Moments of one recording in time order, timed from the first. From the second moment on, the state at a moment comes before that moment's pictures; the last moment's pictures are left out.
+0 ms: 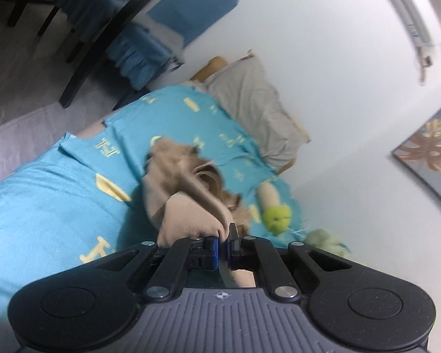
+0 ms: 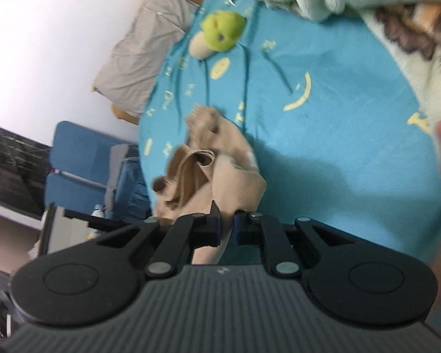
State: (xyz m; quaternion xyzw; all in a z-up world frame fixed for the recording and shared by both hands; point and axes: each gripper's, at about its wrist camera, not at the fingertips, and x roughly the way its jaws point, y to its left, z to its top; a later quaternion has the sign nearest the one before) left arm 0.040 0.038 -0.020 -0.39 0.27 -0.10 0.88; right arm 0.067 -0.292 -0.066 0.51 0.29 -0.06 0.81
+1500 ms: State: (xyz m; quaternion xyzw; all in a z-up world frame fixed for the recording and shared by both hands) left arm 0.207 -0.010 -0.071 -0.15 0.33 -0.07 0.93; right arm 0.221 -0.291 -0.101 0.40 0.42 -0.09 0.81
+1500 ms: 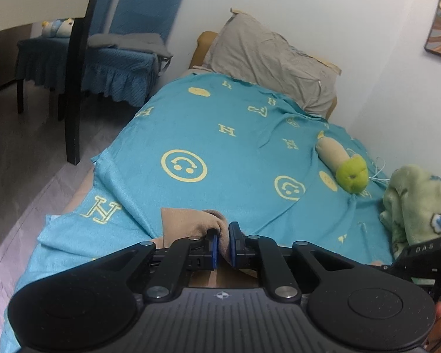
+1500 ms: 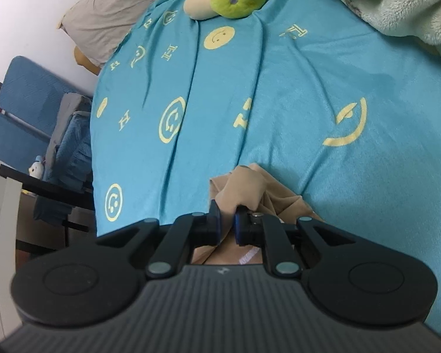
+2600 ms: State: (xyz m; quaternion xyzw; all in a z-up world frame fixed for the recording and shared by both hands) left arm 0.157 -0.041 -0.070 0.00 0.35 -0.08 0.93; right arm 0.187 -0.238 -0.080 0.19 0.39 0.02 0.90
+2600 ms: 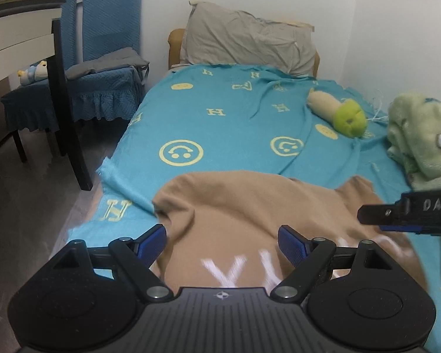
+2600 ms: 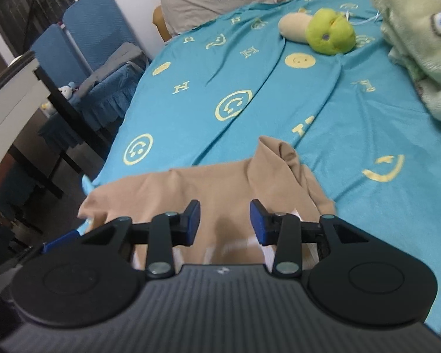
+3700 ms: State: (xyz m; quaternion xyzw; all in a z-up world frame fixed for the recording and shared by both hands) left arm 0.116 0.015 -0.126 -0.38 0.51 -0.11 0.76; right arm 0.165 -0.248 -0.110 0.23 0.44 -0.01 0.87
